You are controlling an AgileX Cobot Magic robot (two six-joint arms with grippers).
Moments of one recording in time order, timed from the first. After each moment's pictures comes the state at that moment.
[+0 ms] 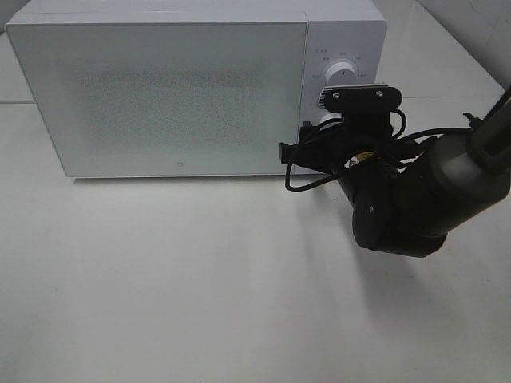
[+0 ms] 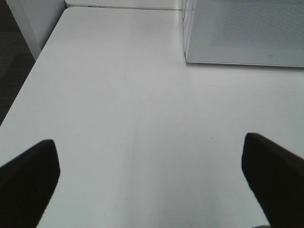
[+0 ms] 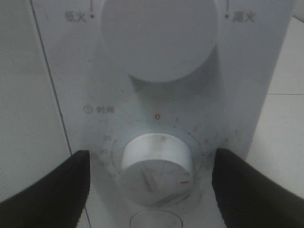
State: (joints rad) left arm 0.03 0.00 -0.52 0.01 1.08 -0.03; right arm 0.61 2.06 -0.77 0.64 -1.11 -0.23
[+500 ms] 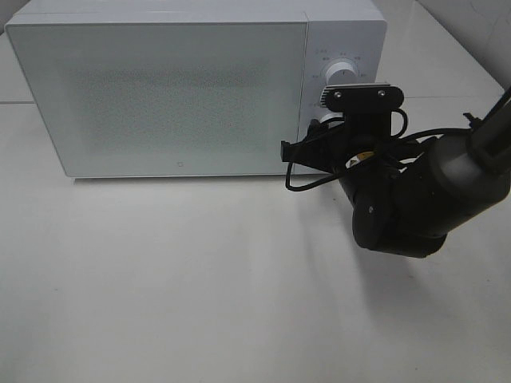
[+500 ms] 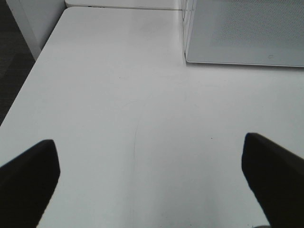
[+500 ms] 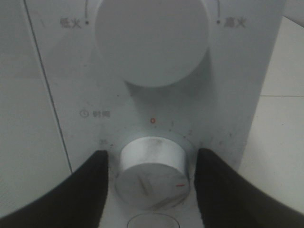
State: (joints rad) left arm 0.03 0.00 -0.52 0.01 1.08 -0.03; right arm 0.61 2.06 -0.77 0.64 -1.13 -0.23
